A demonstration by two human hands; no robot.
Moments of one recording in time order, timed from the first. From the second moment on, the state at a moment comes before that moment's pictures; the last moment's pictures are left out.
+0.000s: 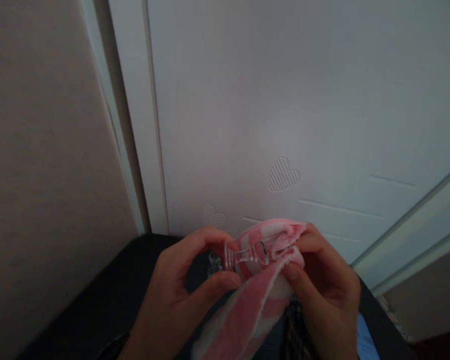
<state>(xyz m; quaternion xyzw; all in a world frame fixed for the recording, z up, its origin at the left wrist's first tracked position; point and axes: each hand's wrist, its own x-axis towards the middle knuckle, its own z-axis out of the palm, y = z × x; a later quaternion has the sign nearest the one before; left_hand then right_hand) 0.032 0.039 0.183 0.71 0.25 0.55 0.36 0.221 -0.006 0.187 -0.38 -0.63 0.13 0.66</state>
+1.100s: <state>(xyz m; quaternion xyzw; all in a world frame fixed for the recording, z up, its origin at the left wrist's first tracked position) 0.037 0.042 0.167 0.73 0.23 0.53 0.35 0.219 -0.003 0.179 -0.36 -0.61 0.13 0.69</state>
